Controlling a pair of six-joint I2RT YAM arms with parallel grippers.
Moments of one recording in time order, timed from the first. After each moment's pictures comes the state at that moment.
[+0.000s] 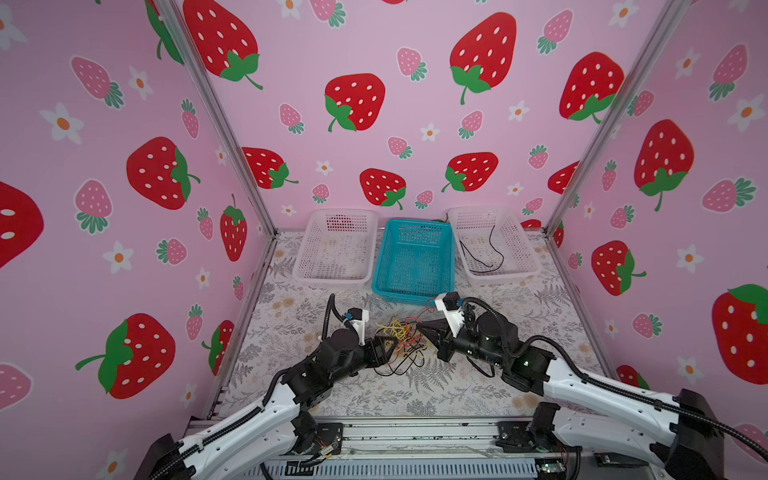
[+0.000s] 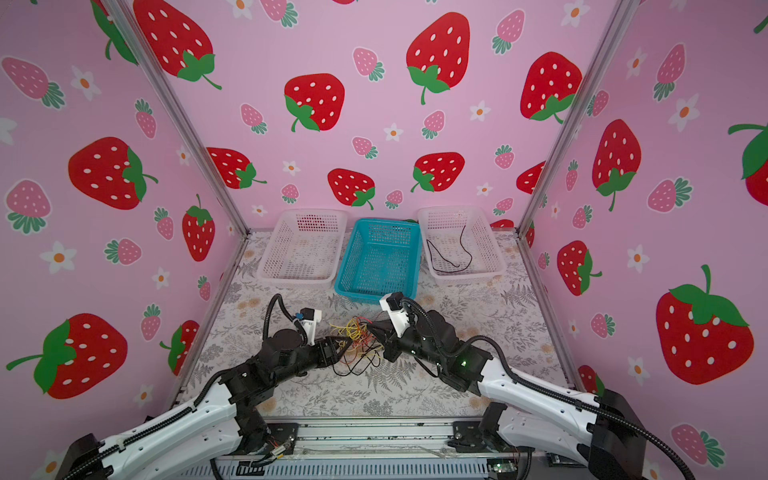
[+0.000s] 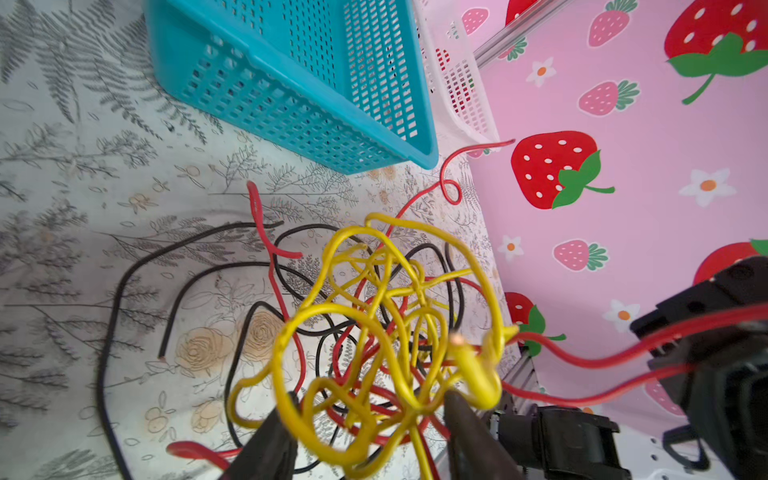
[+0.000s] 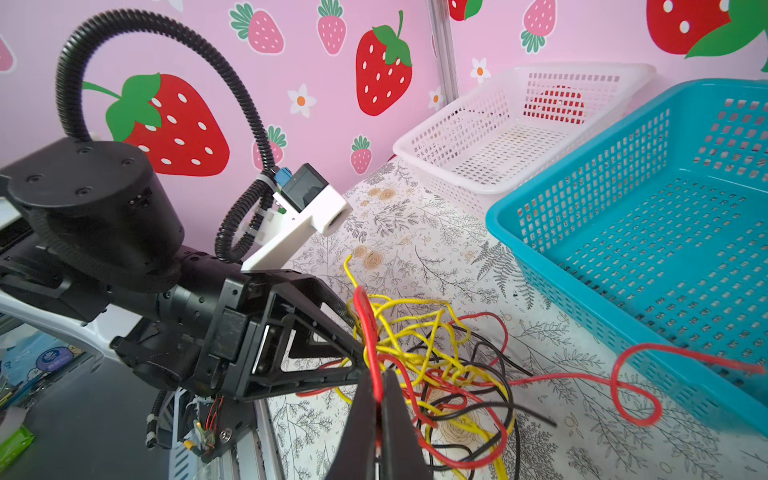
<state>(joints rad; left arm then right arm) -0.78 0.78 0.38 -0.05 0.10 -0.89 1.08 1.01 0.62 0.17 -0.13 0.30</state>
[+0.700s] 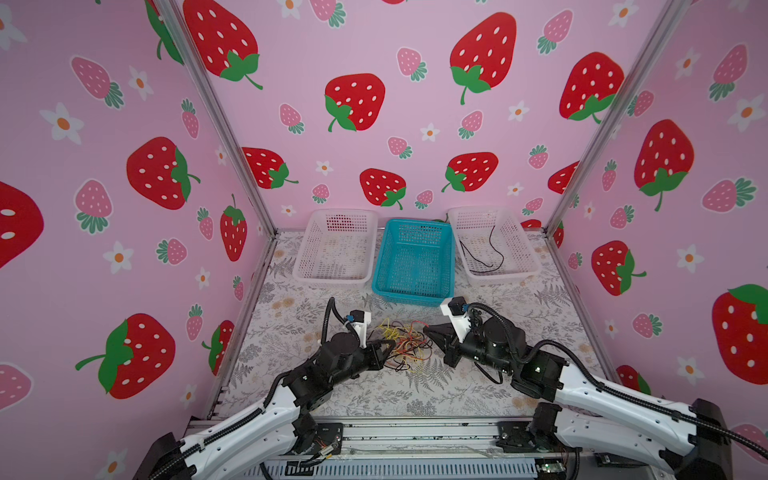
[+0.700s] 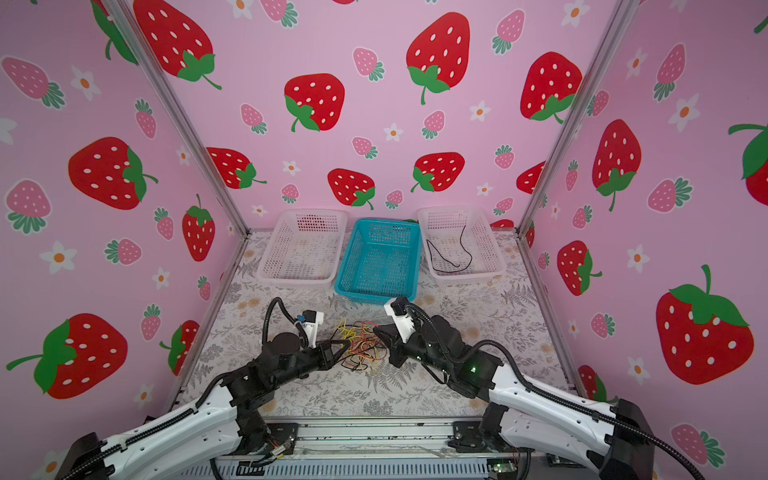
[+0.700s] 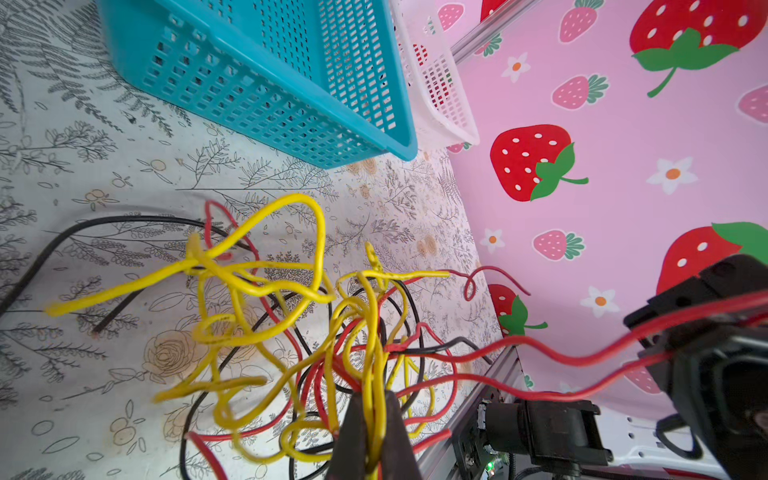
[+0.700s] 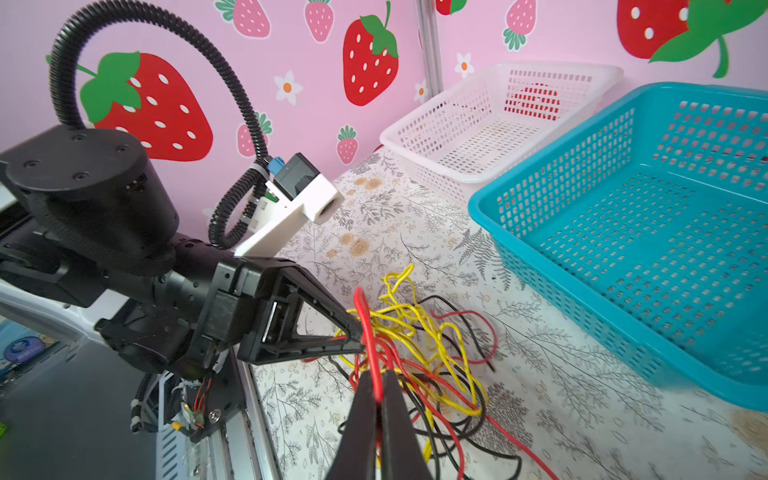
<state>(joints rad) -0.79 0.75 0.34 0.01 0.10 -0.89 1.10 0.89 0.63 0.00 -0.02 0.26</state>
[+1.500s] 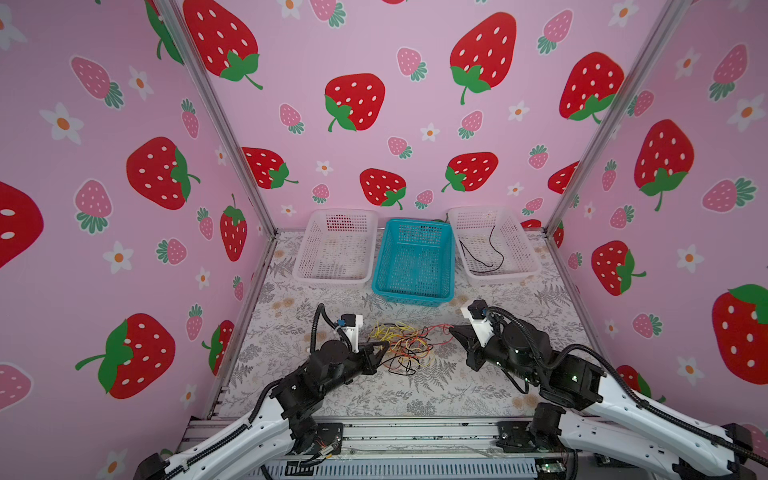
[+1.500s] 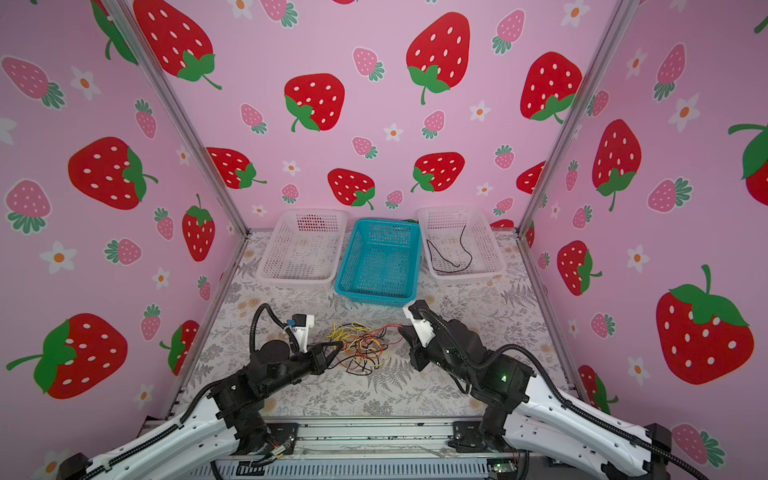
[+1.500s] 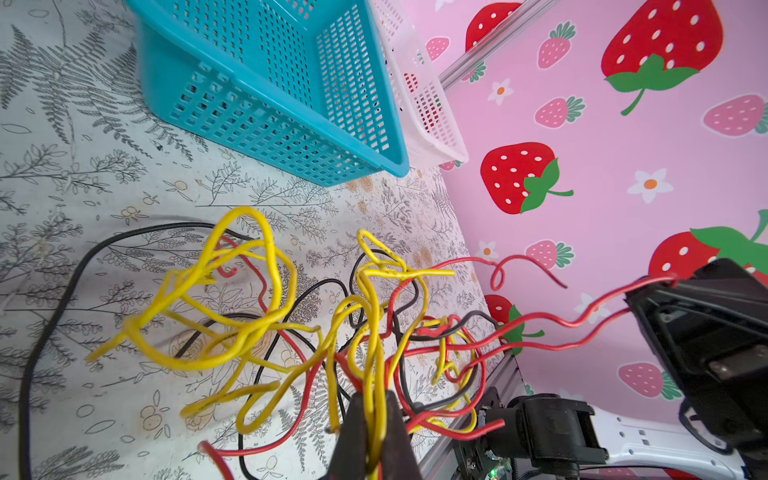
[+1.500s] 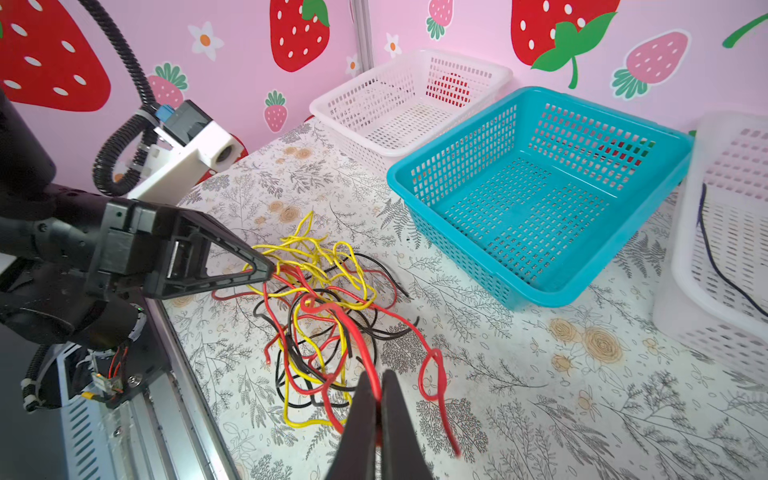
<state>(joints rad) -0.80 0.59 0.31 -0.11 0.04 -0.87 1.12 0.72 0.72 -0.38 0.19 0.17</state>
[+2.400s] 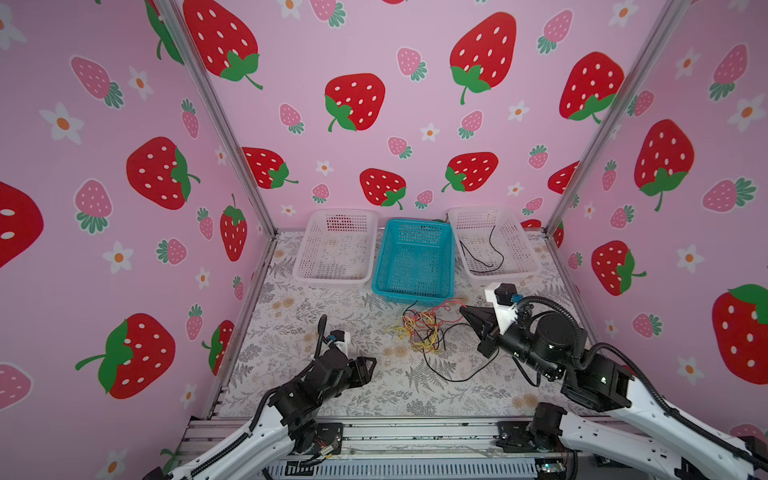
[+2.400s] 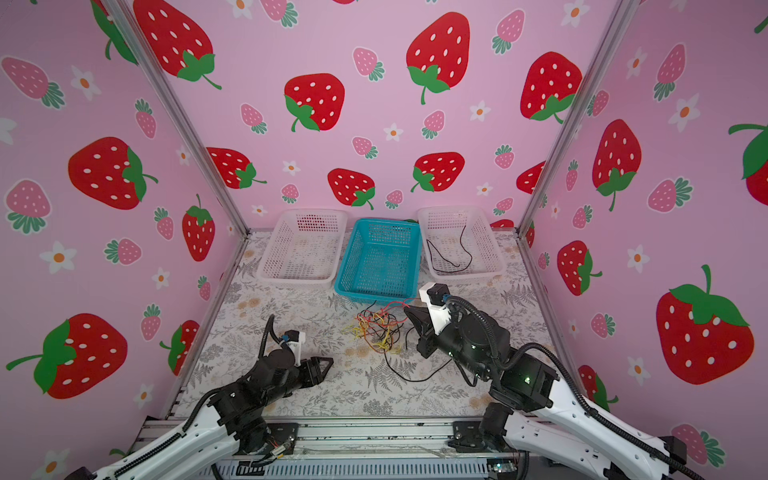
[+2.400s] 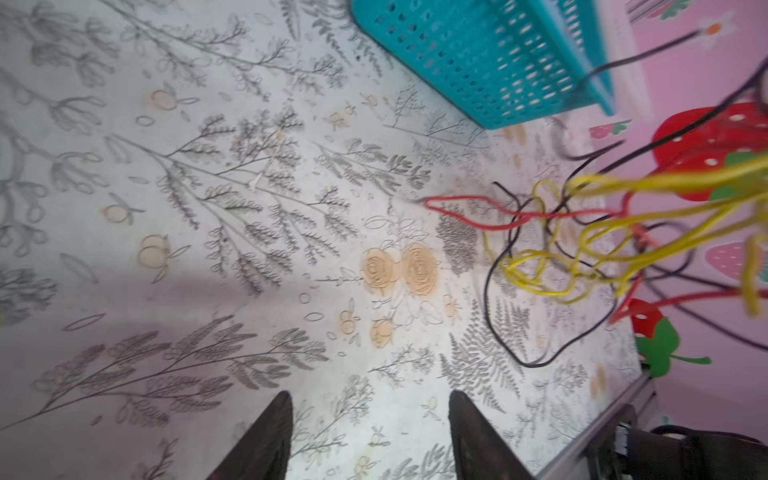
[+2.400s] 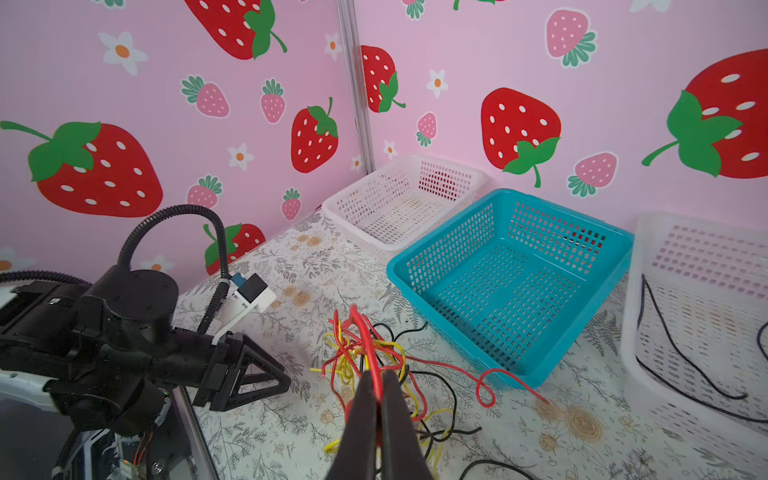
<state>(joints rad) -0.73 0.50 0.19 -0.30 0.00 -0.87 1.10 0.69 0.85 -0.32 0.18 0.15</state>
